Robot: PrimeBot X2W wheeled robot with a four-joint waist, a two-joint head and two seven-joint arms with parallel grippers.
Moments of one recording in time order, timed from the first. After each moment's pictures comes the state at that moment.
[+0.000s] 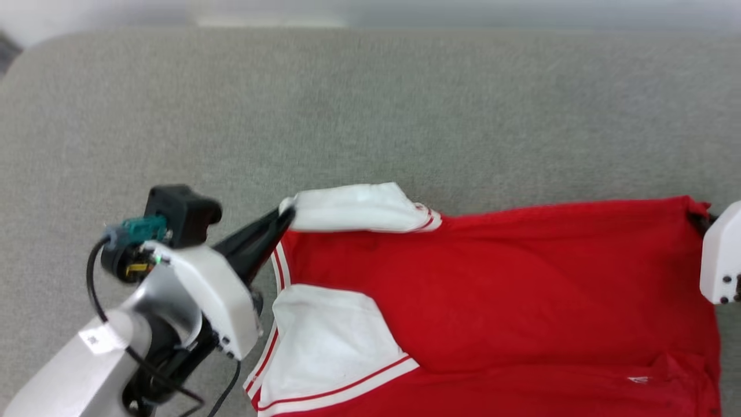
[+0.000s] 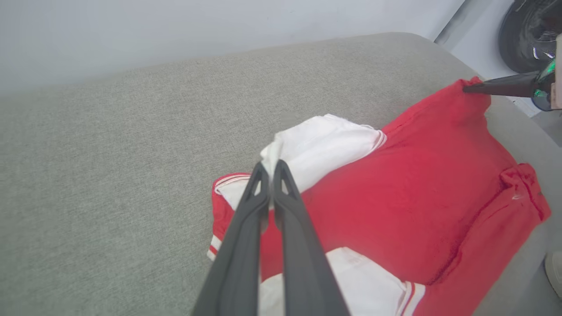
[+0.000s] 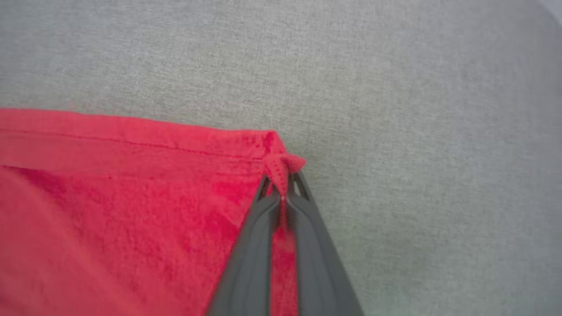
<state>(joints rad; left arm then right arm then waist) -0.43 0.65 -0.57 -0.19 -0.82 0.01 0.25 -0.40 -0.48 0.02 0.17 0.40 0.13 0.72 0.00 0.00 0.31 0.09</state>
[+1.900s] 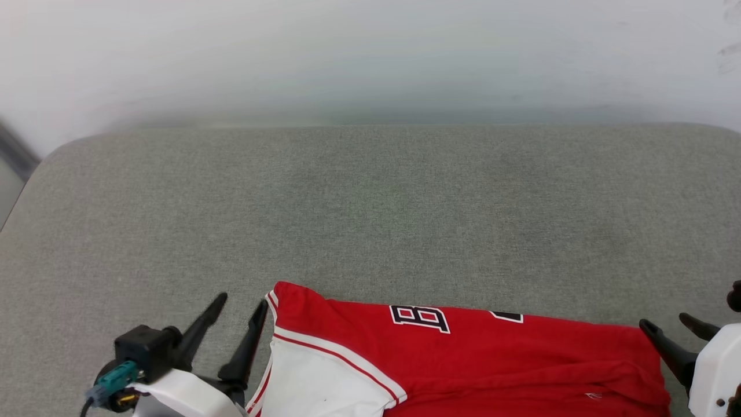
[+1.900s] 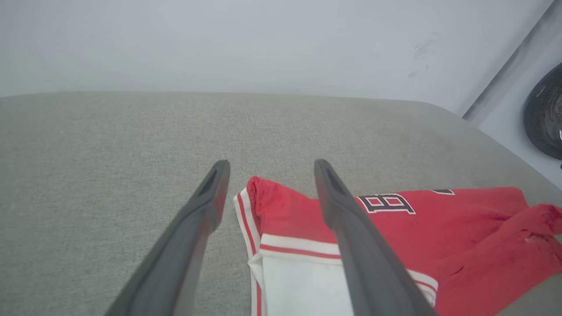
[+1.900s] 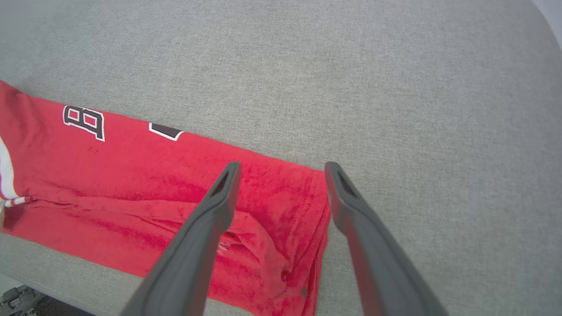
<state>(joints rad) -0.07 0.59 -0.55 -0.01 -0.78 0.08 -0.22 0.03 -0.52 0.02 -0.05 0.60 0.13 0.56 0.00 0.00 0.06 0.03</state>
